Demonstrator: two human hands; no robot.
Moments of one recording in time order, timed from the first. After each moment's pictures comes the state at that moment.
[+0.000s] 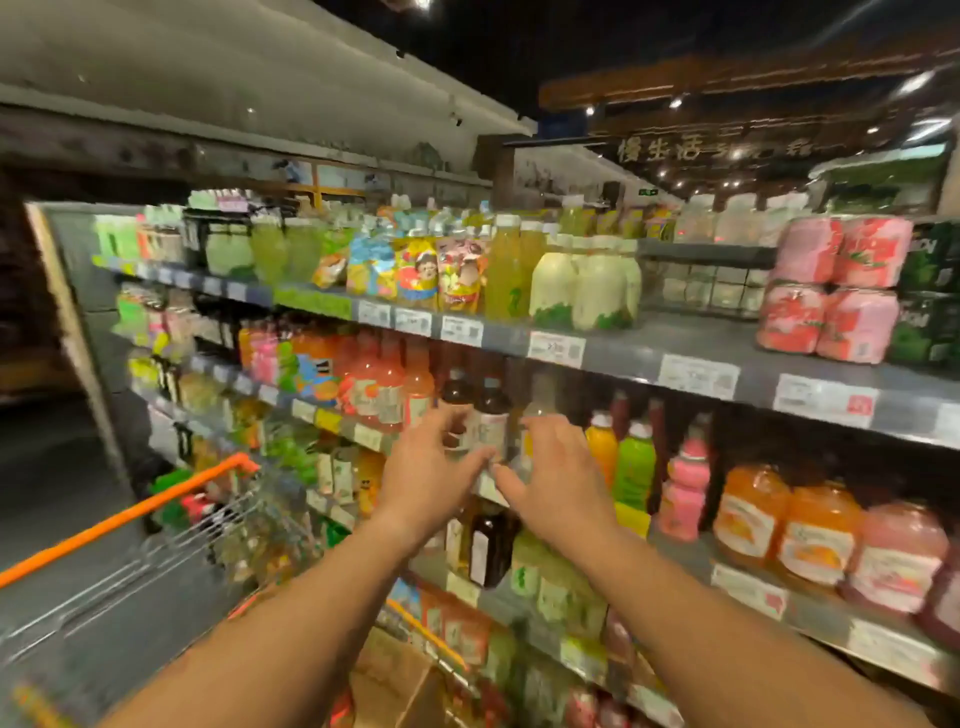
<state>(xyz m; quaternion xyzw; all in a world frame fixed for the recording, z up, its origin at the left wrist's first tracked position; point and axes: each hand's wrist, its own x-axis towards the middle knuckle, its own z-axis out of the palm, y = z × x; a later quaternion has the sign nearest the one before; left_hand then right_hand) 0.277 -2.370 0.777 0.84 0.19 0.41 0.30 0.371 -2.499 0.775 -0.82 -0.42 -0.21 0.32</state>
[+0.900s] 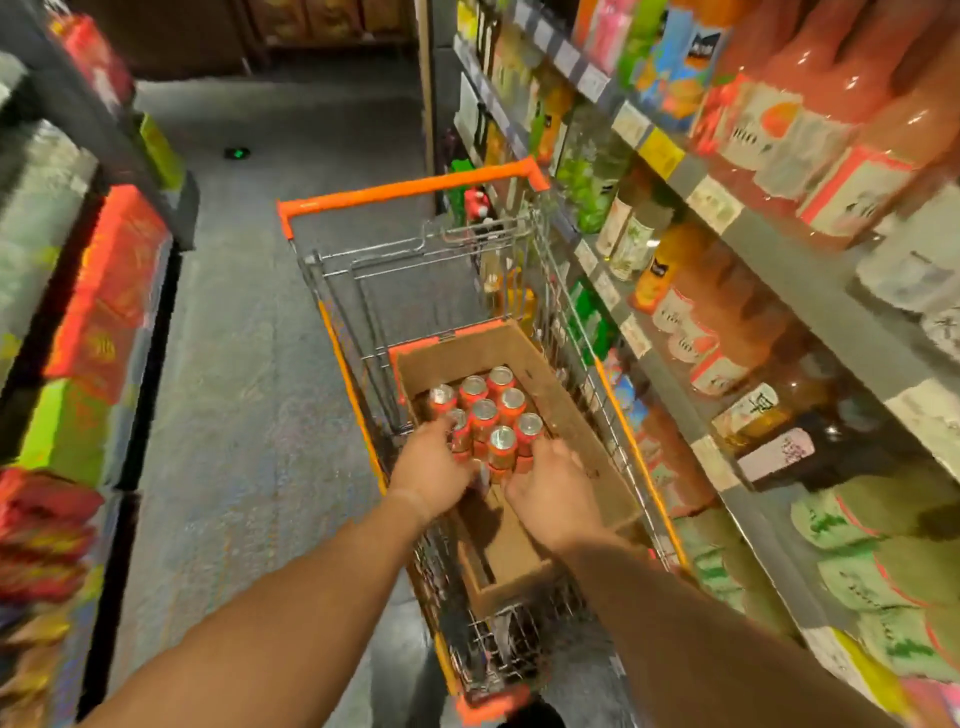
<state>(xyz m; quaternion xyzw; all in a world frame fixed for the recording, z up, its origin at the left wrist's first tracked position) 0.118 -2.231 0.453 0.67 0.62 0.18 0.36 0.274 -2.285 0.449 -0.78 -0.58 0.22 0.12</state>
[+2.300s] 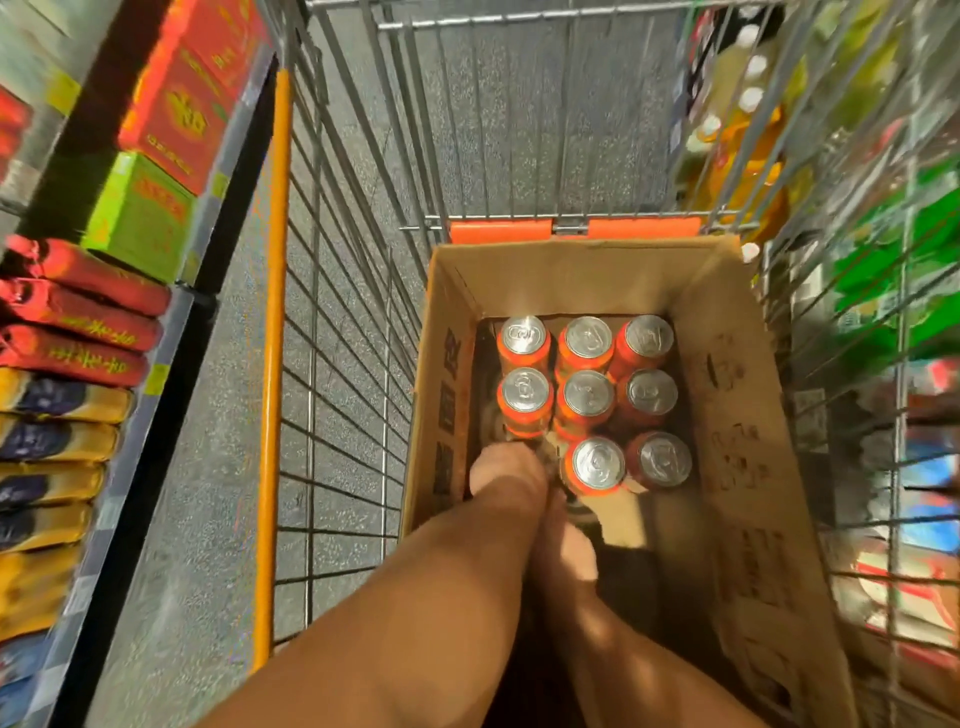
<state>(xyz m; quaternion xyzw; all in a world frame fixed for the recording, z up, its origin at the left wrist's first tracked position) 0.202 -2.090 0.150 0.52 0.73 -0.30 0.32 0.269 -2.139 0.216 -0.70 -0.44 0.55 -0.09</state>
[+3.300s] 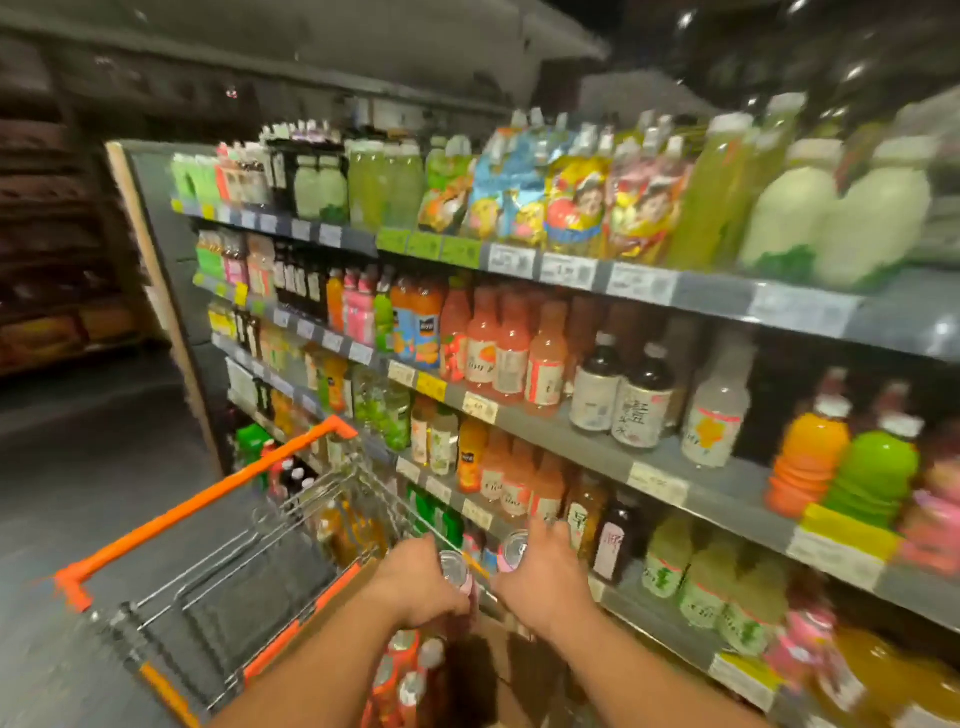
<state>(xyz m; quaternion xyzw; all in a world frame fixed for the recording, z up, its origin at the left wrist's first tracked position) 0.186 -2.157 0.603 0.90 0.35 -0.01 0.26 0.295 -2.292 0.610 -0.90 -0.32 0.12 0.27</state>
